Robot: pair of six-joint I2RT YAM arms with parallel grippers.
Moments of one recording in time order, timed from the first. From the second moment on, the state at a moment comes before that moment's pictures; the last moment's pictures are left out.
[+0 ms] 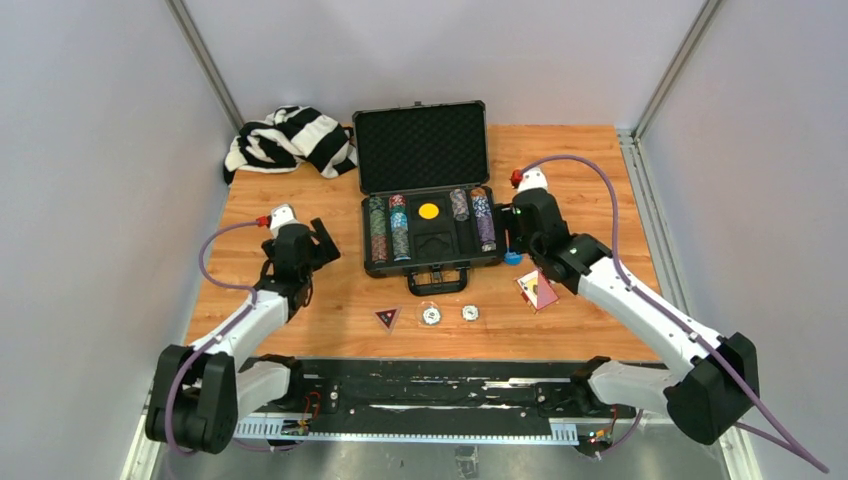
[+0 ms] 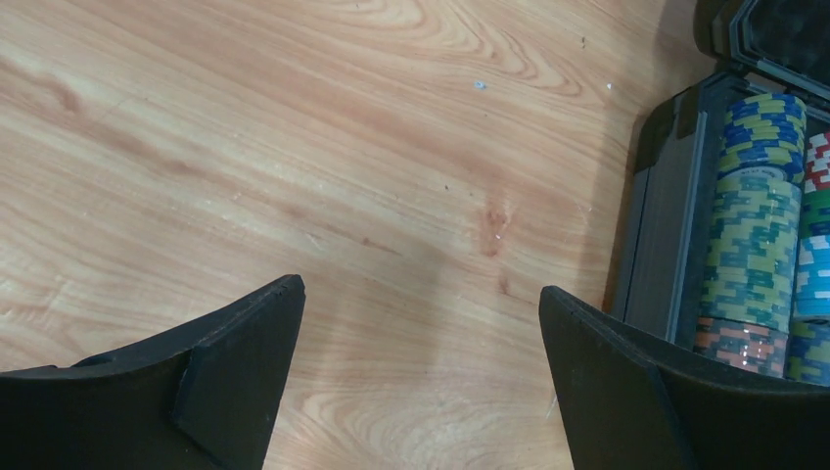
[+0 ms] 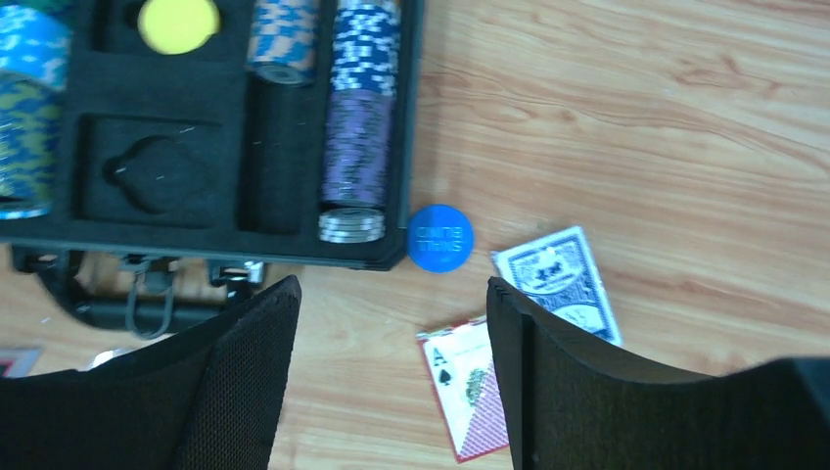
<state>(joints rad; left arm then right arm) -0.17 1.07 0.40 0.15 -0.33 -0.48 0.59 1.16 0.93 -0.43 0.37 0.20</state>
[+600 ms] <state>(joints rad) -0.35 1.04 0.52 -0.14 -0.41 -0.48 0.78 1.25 0.79 -0.53 0.05 0.26</state>
